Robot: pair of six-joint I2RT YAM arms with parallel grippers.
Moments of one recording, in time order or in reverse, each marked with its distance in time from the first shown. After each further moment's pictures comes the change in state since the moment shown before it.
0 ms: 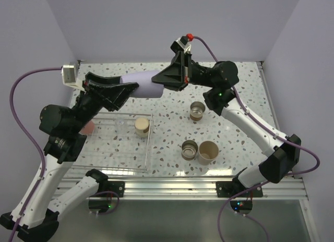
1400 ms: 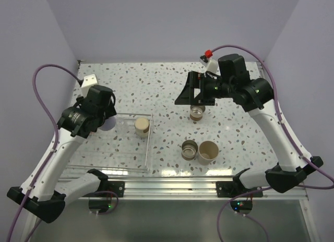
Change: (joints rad) left arm 0.003 0.254 0.203 -1.228 -0.966 0.200; right arm -0.118 -0.119 0.294 -1.706 0.447 -1.296
